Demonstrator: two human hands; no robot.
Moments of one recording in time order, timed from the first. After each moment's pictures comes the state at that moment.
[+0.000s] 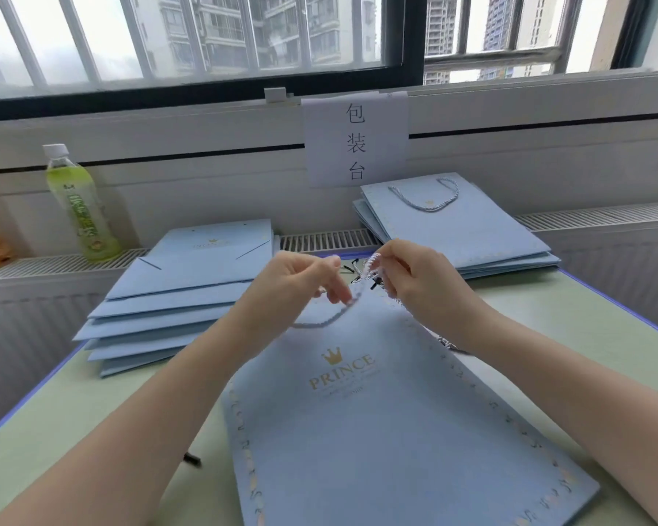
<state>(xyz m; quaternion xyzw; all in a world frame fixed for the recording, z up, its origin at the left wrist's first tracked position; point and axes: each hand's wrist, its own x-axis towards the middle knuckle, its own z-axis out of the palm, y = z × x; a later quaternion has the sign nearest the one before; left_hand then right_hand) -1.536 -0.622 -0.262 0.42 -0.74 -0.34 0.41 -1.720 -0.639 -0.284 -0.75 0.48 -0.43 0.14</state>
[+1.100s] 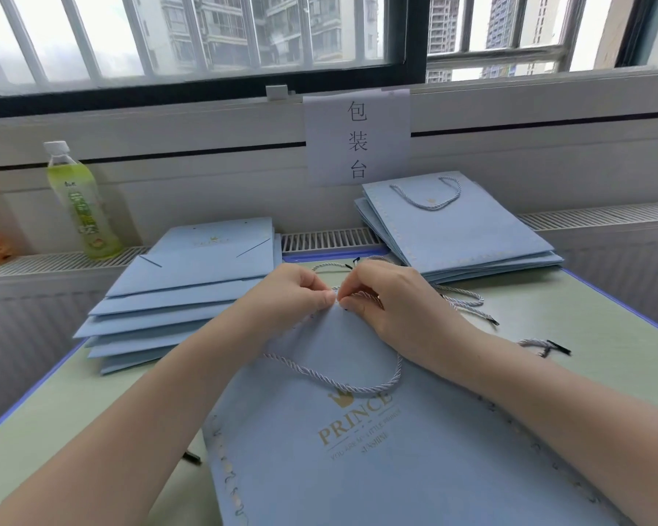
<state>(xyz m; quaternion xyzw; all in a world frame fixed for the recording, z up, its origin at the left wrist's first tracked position) -1.535 -0.633 -0.264 0.57 -0.69 -0.33 0.30 -1.698 -0.624 -0.290 -0.84 0.40 -0.37 0.03</state>
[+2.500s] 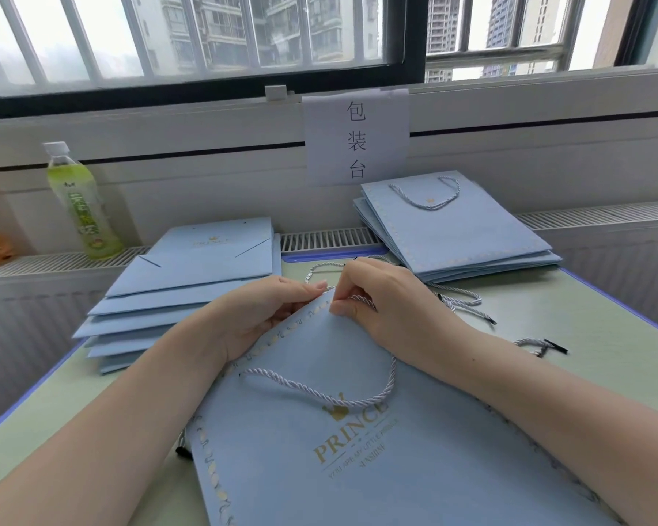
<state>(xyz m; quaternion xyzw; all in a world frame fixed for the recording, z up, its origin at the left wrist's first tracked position) -1.514 -0.637 -0.268 0.52 -0.57 -0.57 0.26 -1.695 -0.623 -0.288 -0.85 0.38 -0.36 0.01</state>
